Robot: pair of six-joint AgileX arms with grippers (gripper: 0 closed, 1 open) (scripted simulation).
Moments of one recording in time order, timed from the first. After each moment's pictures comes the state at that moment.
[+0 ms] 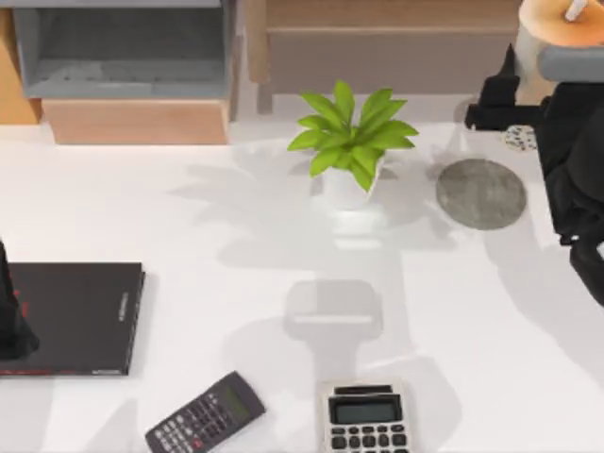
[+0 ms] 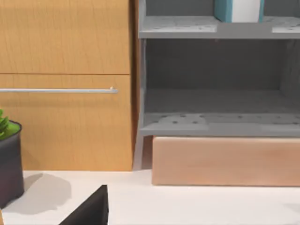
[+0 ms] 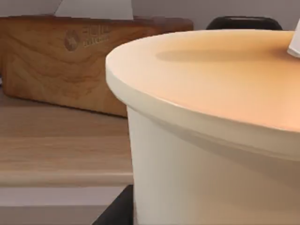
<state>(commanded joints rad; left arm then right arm) 0.00 0.00 0.00 0.00 0.00 0.00 0.32 1.93 0.71 1.27 0.39 -0.02</state>
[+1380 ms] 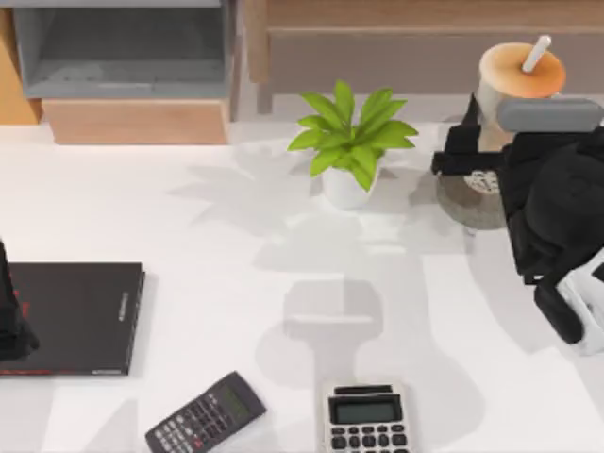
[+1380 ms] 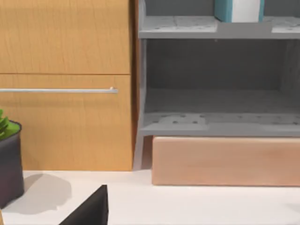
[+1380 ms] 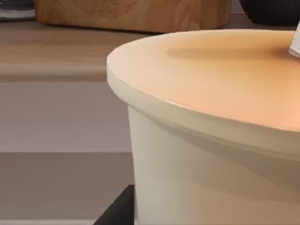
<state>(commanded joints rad) 0.00 0.00 0.00 0.00 0.00 0.00 0.39 2.11 0.70 1.42 0.43 0.01</state>
